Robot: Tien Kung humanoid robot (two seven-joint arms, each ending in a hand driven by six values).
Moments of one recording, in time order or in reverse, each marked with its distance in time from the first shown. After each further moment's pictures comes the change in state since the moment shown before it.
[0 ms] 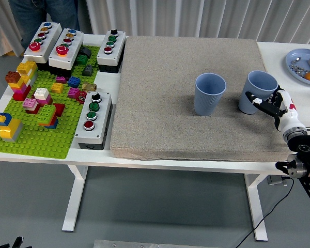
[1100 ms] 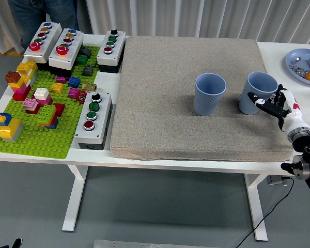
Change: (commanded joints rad) left arm 0.008 0.001 -0.008 0.000 0.006 0.001 0.002; right arm -0.032 -0.039 0.021 0.077 -0.030 0.005 -0.043
